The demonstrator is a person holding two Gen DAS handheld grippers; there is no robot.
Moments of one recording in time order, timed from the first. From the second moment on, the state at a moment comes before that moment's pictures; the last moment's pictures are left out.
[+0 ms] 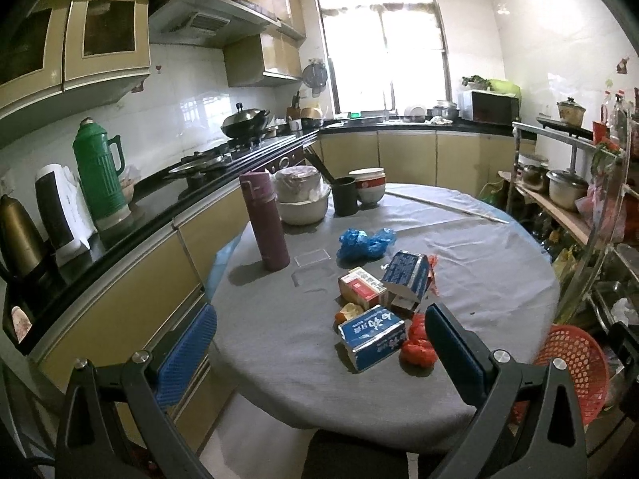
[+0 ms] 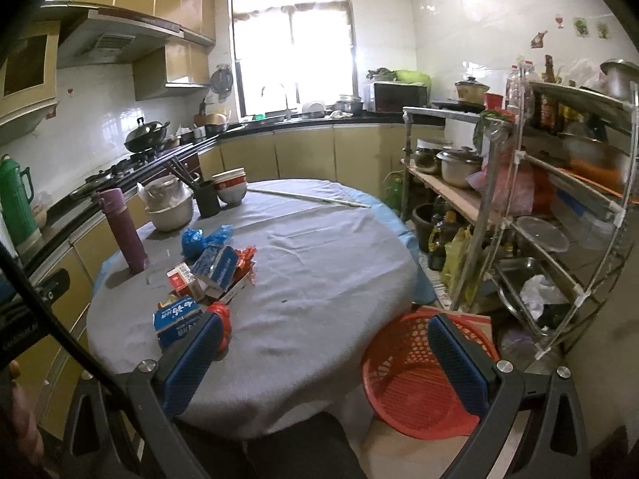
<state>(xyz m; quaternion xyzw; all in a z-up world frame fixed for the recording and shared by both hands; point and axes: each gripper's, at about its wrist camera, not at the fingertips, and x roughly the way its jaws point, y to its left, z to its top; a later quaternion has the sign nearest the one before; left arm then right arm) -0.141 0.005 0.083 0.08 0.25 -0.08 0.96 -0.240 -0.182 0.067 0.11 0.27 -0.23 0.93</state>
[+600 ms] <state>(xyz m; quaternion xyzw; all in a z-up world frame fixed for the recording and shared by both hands) -0.134 0.013 0.077 0.07 0.27 -0.06 0.96 -0.237 -0.182 0.071 0.10 0.29 -0.24 0.92</state>
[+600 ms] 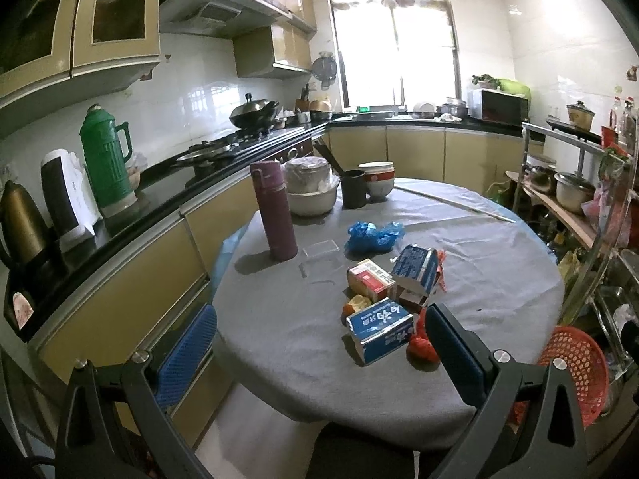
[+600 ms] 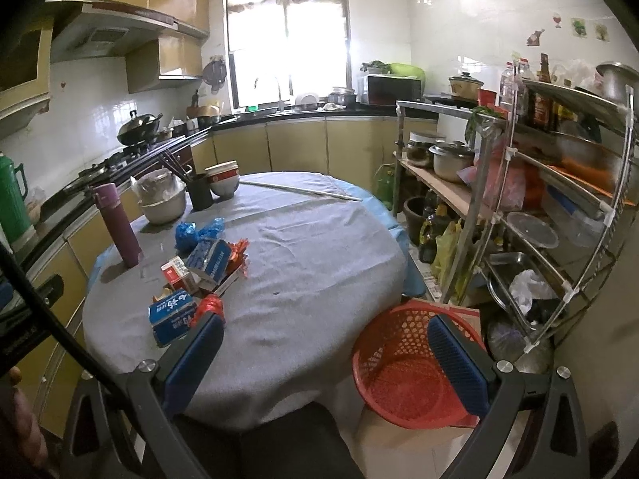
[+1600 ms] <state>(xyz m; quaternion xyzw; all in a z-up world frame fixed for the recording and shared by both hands) -0.026 0.044 0.002 0.07 0.38 -0.01 0.92 -0.085 -0.161 -0.004 0.12 0.42 -0.08 0.90</state>
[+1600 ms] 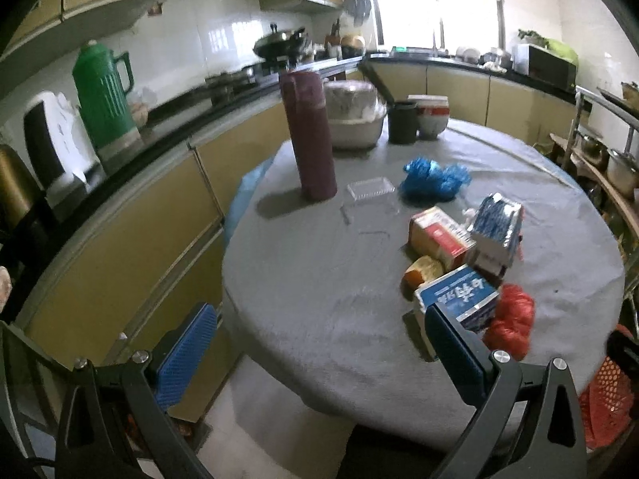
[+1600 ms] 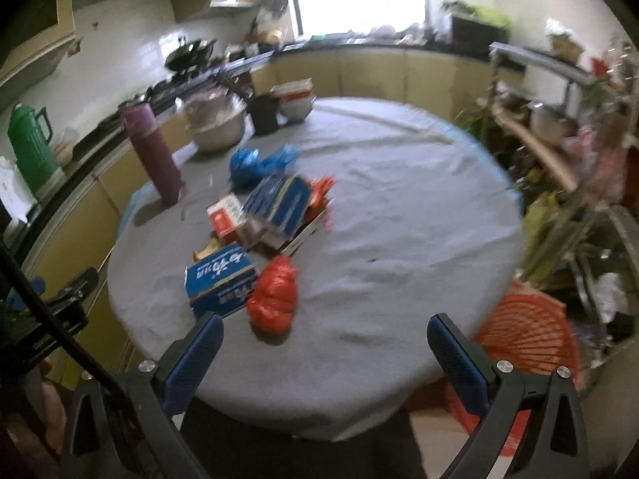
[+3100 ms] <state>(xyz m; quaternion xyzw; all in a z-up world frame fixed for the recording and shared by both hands) 0.039 -0.054 -0.090 0.11 0.48 -0.32 0.81 -0.061 -0.252 -0.088 0.28 0.47 -0.07 0.84</state>
